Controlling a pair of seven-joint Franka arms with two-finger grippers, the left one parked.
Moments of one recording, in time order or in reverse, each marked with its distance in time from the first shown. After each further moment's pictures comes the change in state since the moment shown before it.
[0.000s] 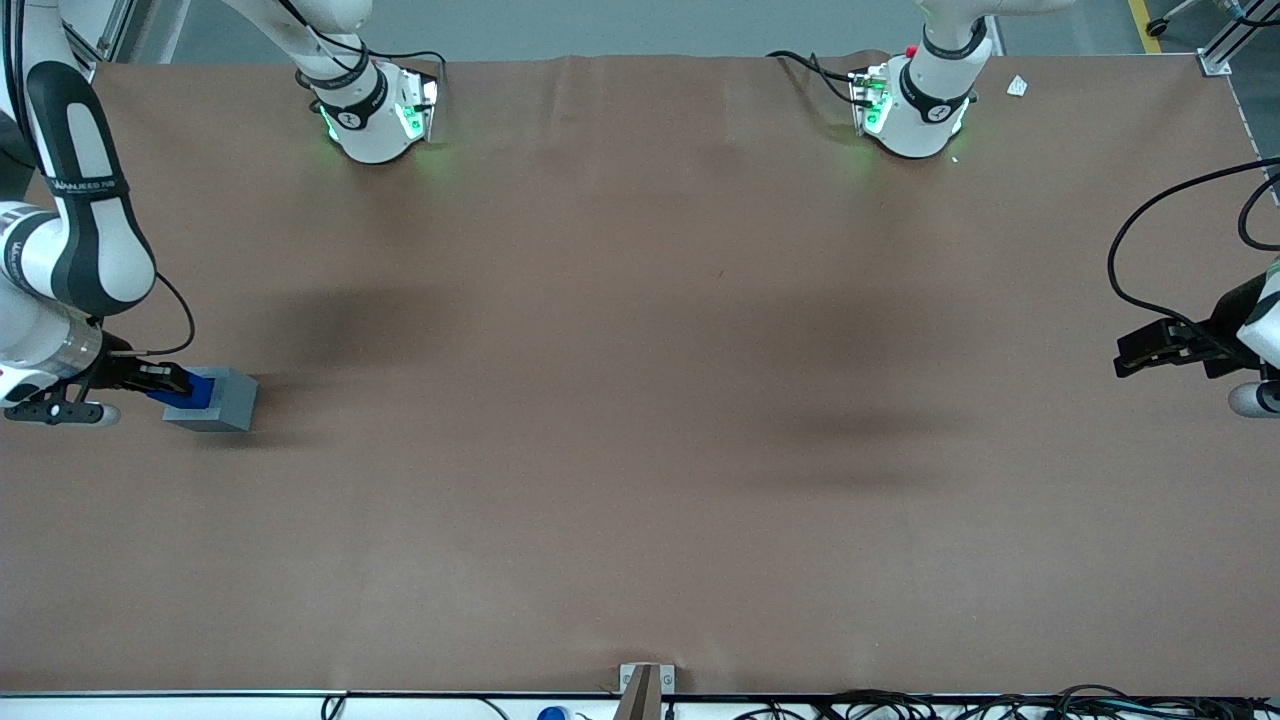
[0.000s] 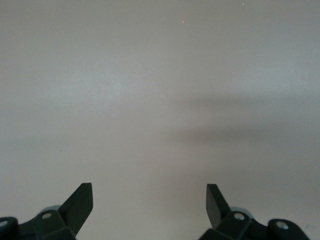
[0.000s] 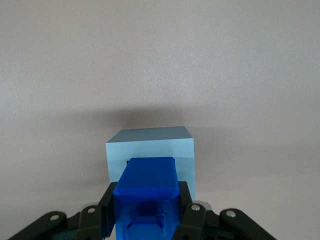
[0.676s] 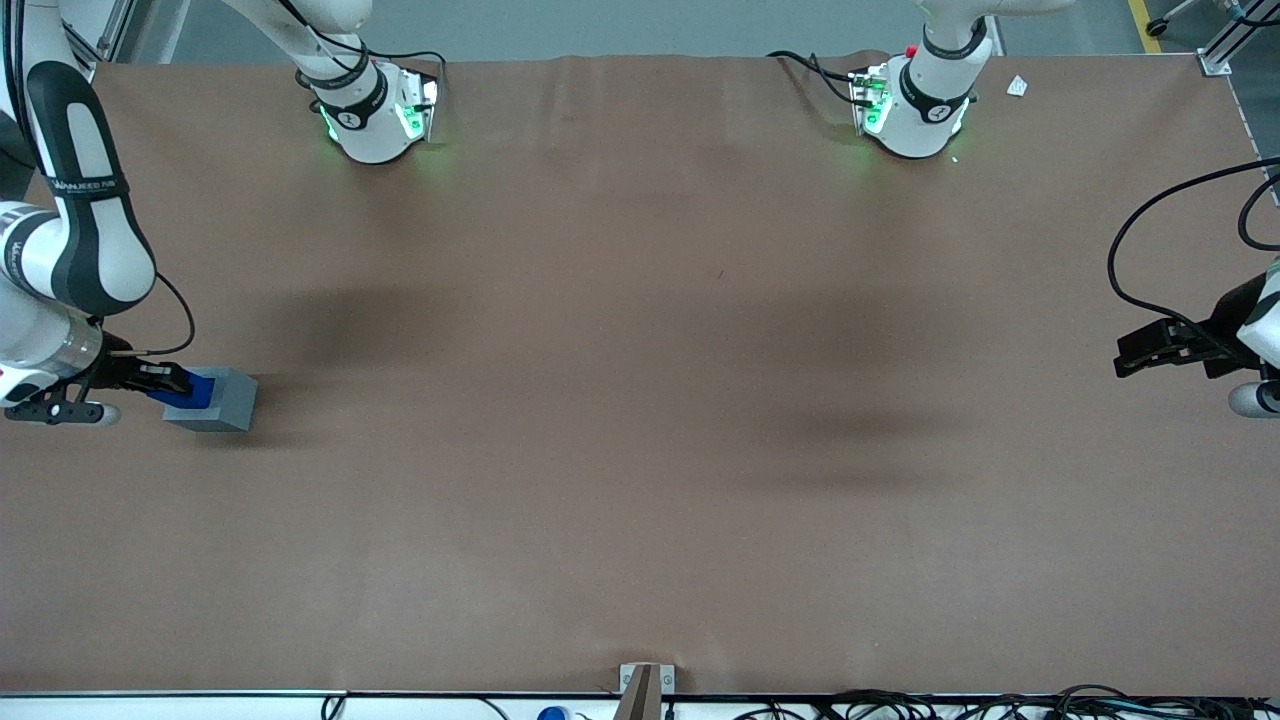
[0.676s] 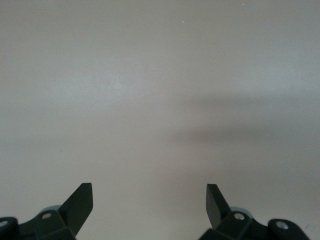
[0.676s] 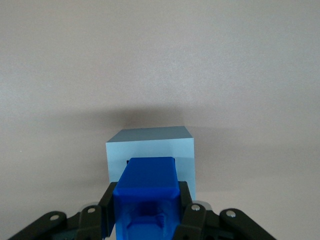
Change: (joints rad) arm 0.000 0.000 0.000 -0.001 0.000 0.000 -0.001
